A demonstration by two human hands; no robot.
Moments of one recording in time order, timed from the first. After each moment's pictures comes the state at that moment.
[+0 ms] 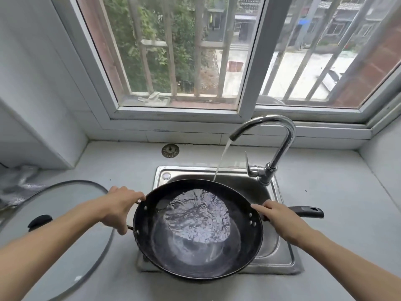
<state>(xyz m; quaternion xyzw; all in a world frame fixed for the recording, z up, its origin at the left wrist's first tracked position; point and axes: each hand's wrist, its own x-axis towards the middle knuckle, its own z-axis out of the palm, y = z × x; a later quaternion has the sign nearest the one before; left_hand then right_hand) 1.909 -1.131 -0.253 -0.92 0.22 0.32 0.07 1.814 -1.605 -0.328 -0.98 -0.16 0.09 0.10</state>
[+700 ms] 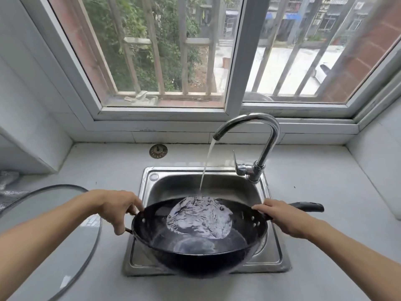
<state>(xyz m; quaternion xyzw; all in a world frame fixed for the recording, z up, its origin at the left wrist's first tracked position) 1.932 -1.164 -0.246 -0.85 0.21 0.49 -0.04 1.819 -1.644 -0.300 -0.96 -0.19 0.21 0.08</state>
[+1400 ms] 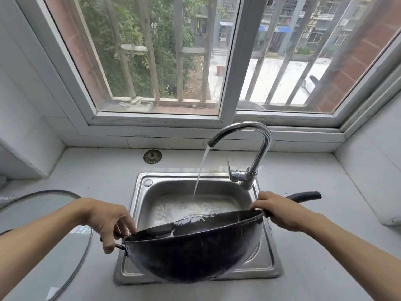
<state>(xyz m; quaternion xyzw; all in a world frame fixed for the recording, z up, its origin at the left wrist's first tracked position) 1.922 -1.157 -0.244 -0.77 0.24 0.58 -0.14 1.837 -1.641 -0.256 -0.96 -0.18 0.20 0.08</state>
